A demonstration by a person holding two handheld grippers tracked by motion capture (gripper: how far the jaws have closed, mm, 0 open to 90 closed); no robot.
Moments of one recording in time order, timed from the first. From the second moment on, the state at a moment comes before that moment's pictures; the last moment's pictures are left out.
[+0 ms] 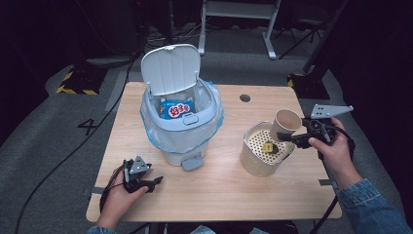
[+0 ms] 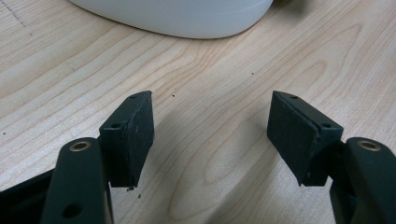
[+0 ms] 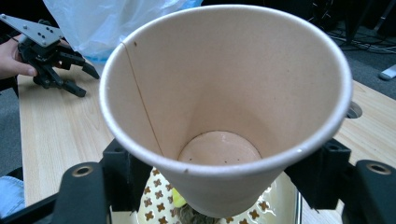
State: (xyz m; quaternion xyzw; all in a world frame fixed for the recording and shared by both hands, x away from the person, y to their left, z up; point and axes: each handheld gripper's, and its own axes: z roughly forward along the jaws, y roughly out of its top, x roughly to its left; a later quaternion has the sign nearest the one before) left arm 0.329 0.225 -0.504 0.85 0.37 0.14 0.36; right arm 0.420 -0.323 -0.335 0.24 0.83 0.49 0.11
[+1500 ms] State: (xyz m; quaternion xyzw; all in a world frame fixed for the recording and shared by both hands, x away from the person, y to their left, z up) left arm 0.329 0.225 -0.504 0.85 0.37 0.14 0.36; right arm 0.475 -0.216 -0.234 0.13 0.85 0.49 0.09
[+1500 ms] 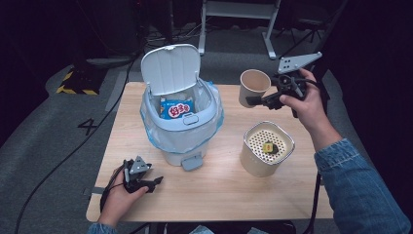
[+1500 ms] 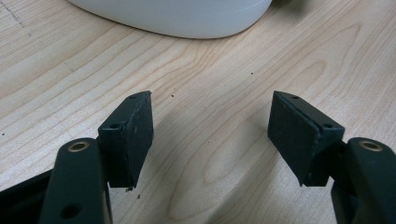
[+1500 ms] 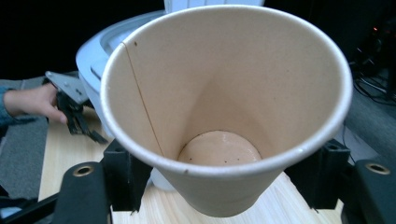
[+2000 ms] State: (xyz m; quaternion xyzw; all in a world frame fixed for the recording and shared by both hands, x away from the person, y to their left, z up) left arm 0.329 0.225 -0.504 0.85 0.37 0.14 0.36; right arm 0.494 -0.152 -0.231 0.12 0.85 0.51 0.08
